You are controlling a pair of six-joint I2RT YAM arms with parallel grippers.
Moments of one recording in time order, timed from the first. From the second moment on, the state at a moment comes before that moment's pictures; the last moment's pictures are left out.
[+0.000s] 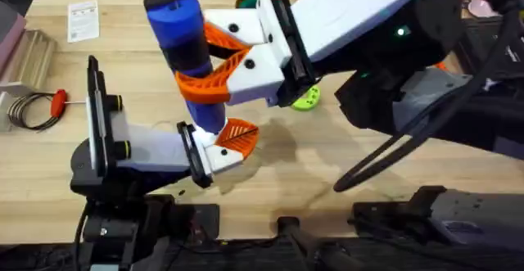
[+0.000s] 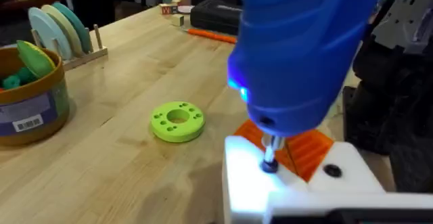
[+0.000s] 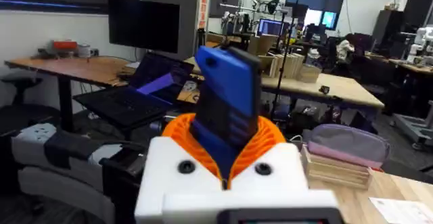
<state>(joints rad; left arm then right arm) -0.01 0.01 0.01 -0.13 1.16 0.02 0.75 1.46 0.78 1.20 -1.03 0.29</state>
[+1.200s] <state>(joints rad) -0.01 0.01 0.01 -0.13 1.16 0.02 0.76 1.46 0.78 1.20 -1.03 0.28</state>
